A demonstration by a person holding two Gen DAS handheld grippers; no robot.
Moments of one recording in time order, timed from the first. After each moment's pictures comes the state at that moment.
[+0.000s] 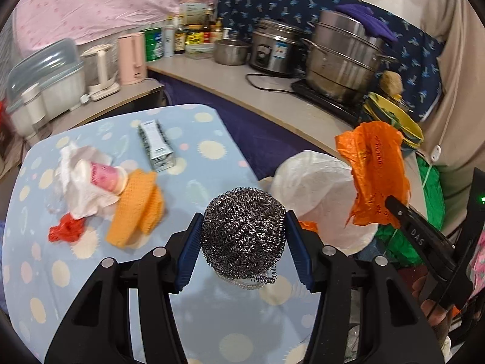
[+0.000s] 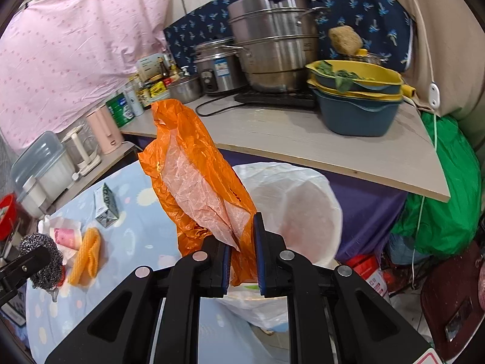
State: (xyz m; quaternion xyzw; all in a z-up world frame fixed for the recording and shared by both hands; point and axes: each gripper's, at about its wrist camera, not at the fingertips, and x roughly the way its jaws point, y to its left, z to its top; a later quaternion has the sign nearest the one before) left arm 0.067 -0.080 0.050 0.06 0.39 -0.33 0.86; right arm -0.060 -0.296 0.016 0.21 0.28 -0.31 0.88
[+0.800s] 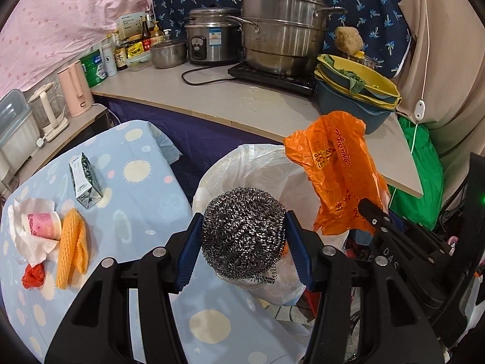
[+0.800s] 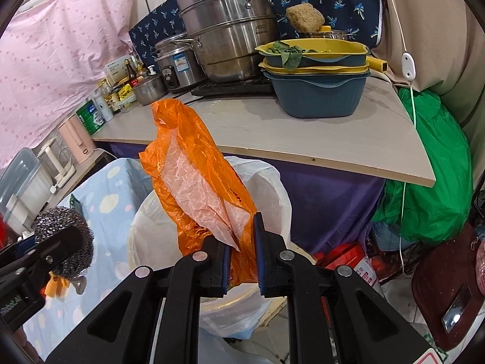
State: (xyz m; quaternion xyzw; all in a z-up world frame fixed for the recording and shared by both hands) left arm 0.039 -0.217 0.029 0.15 0.37 -0.38 0.83; right arm -0.077 -0.355 -0.013 0.24 0.30 -0.34 0.86
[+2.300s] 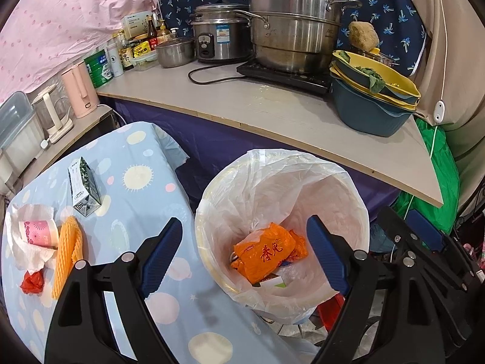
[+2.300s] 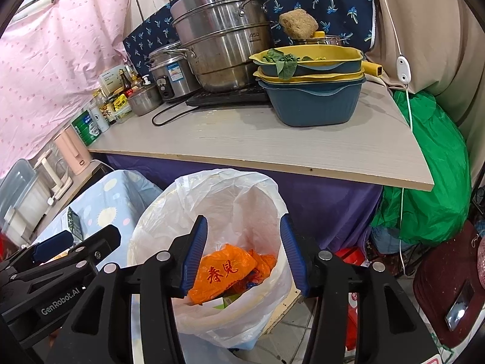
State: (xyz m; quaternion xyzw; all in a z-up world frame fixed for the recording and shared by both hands) left arm 0.056 -0.240 0.015 0.15 0.37 -0.35 0.85; right arm -0.074 -0.355 -0.005 0.24 0.28 -0.35 0.86
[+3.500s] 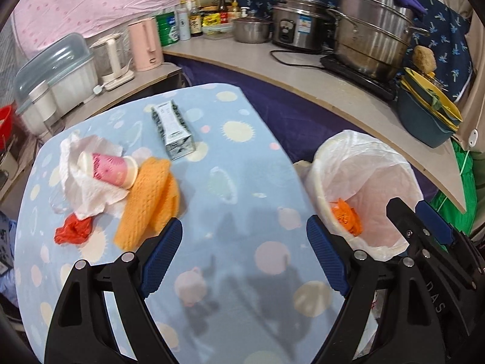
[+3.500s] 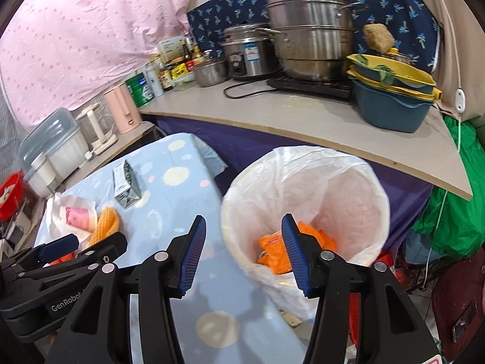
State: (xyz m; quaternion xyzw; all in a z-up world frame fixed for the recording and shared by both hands) left arm 0.105 -0.087 0.004 0.10 0.42 -0.26 0.86; right arm -0.002 -0.225 0.002 0.18 0.32 -0.25 0.90
